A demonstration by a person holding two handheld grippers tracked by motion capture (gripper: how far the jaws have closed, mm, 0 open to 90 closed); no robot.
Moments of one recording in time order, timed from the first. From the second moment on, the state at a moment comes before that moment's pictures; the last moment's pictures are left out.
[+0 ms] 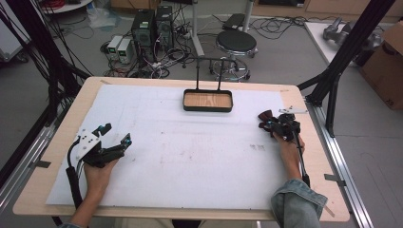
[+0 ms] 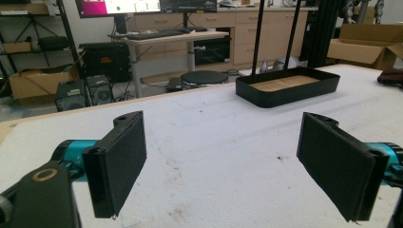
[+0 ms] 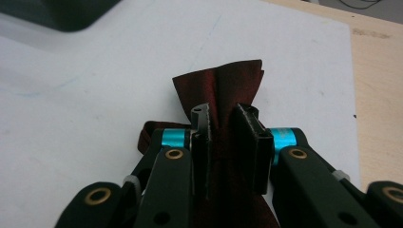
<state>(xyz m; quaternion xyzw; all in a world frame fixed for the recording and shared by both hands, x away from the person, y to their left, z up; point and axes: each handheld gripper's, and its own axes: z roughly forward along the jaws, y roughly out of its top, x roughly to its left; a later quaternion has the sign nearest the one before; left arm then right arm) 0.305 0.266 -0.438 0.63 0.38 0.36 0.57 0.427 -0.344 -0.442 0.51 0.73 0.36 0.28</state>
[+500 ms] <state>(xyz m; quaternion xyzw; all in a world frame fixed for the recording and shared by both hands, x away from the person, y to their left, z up) 0.305 0.266 -0.438 0.63 0.38 0.36 0.57 0.412 -0.329 -0.399 0.46 0.71 0.45 0.29</state>
